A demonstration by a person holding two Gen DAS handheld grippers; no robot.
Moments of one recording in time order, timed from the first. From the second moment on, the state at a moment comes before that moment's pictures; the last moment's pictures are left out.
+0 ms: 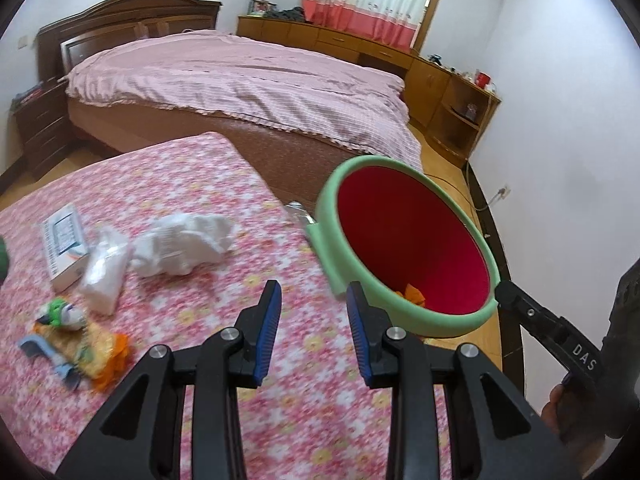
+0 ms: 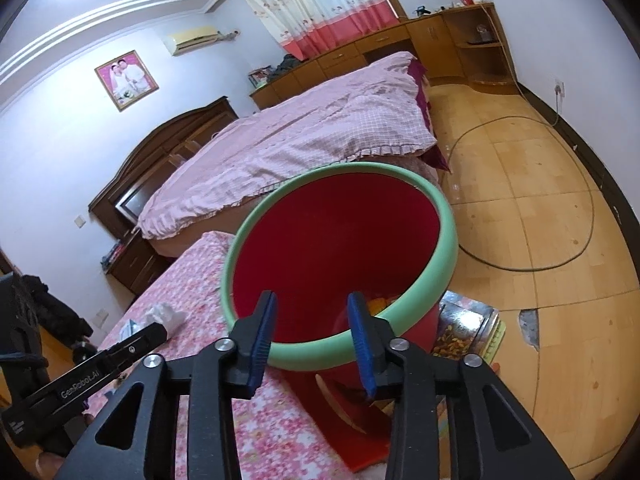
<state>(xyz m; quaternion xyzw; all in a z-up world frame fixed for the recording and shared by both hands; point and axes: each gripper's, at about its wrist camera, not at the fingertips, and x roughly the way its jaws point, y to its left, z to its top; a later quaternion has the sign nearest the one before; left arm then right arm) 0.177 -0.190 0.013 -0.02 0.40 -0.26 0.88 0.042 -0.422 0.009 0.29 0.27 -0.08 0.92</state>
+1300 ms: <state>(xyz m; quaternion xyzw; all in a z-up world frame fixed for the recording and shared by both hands) 0.205 -0.045 -0.013 -0.02 0.41 -0.10 0.91 0.066 -0.344 0.006 0.24 0.33 -0.04 0.91</state>
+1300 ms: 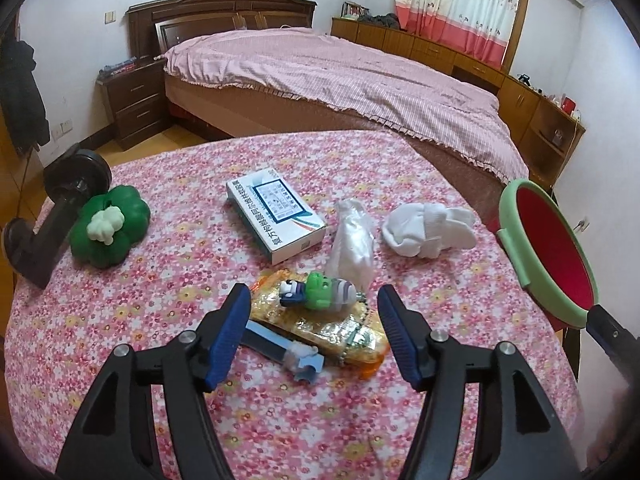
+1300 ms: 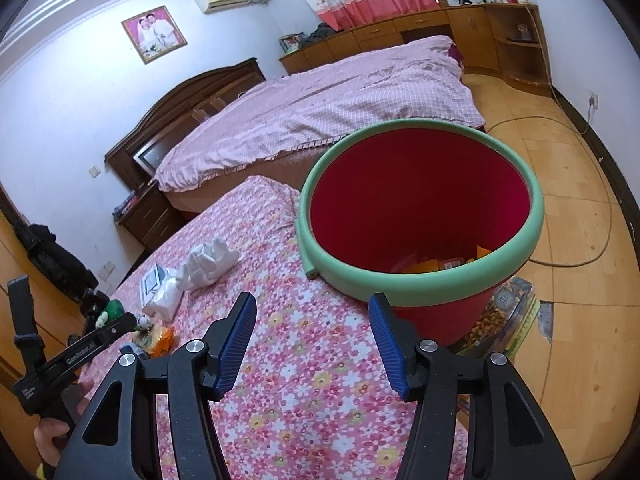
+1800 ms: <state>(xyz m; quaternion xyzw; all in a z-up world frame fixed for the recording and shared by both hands) 0.213 -0.046 -0.028 -0.03 0.41 -0.12 0.91 0.080 -0.333 -0.002 0.23 0.35 -0.04 0.91</state>
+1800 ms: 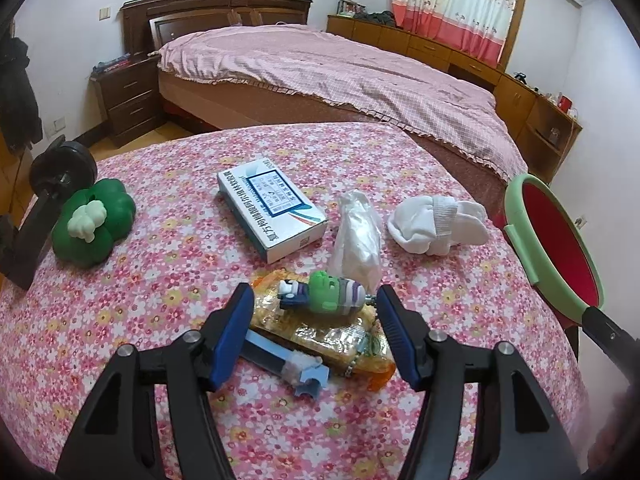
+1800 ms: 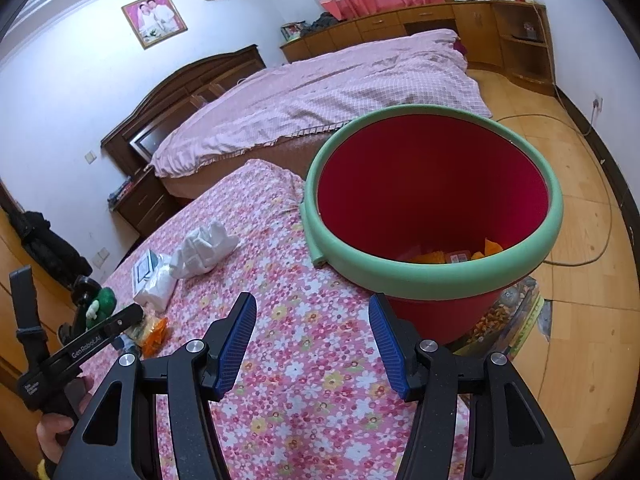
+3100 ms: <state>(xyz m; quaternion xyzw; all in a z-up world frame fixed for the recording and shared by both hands) 0.213 0.050 -0.007 -0.11 0.34 -0.03 0.94 0.175 -0.189 0.008 0.13 0.40 0.09 0.91</state>
